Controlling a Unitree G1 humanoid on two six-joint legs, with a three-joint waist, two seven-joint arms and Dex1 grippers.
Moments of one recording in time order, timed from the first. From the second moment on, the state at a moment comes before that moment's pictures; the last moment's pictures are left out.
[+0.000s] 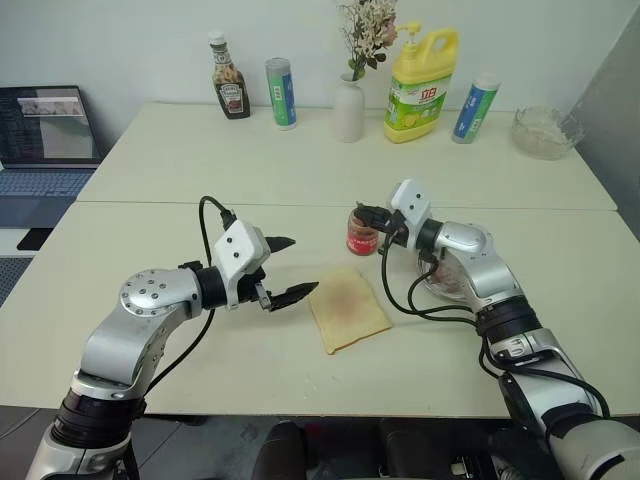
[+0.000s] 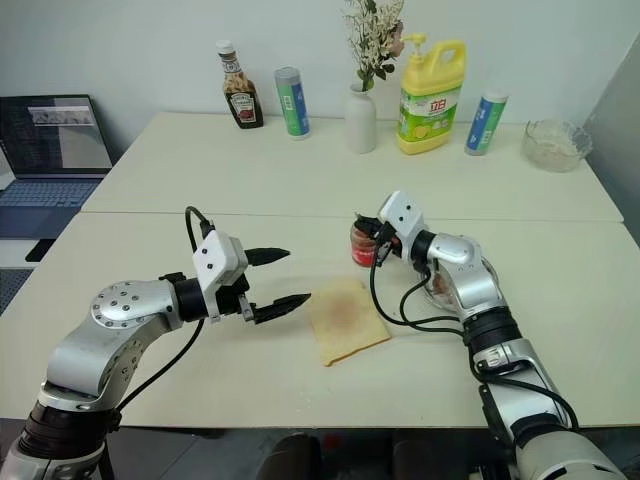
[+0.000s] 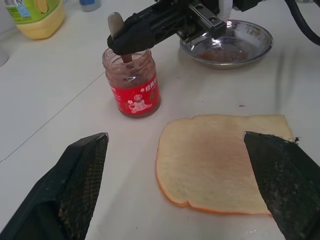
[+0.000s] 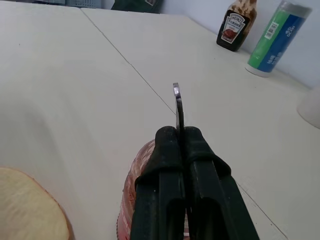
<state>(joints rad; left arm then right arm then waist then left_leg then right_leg) -0.27 0.70 0.00 -0.38 -0.39 0.49 -0.86 -0.77 -0.30 0.17 0.45 0.10 0.05 0.77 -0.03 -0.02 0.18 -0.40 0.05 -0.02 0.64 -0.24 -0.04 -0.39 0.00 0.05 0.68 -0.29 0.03</state>
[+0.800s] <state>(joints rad) -0.27 0.69 -0.02 -0.35 -0.33 0.45 -0.85 -0.77 -0.18 -0.06 0.39 0.34 0.48 0.64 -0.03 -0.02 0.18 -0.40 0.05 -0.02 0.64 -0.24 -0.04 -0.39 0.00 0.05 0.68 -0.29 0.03</state>
